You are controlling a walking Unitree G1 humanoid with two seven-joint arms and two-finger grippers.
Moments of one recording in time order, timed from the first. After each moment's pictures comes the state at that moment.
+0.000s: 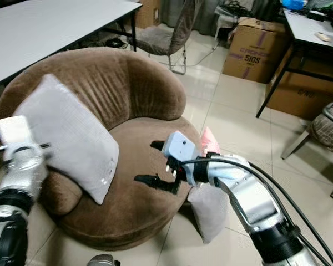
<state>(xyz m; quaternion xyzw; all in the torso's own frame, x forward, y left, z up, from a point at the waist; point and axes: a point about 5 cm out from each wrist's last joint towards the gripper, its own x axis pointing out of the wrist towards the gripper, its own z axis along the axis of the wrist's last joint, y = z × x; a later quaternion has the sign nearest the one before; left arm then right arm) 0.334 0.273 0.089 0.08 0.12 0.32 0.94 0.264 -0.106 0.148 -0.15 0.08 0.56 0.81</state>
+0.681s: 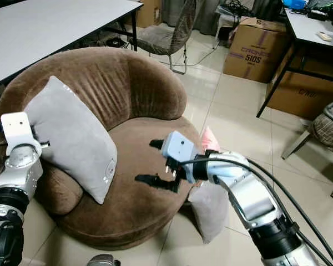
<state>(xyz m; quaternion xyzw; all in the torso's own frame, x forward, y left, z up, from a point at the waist) 0.336 0.284 0.100 0.07 0.11 0.26 0.96 0.268 -0.107 0.148 -0.18 0.07 0.56 0.80</state>
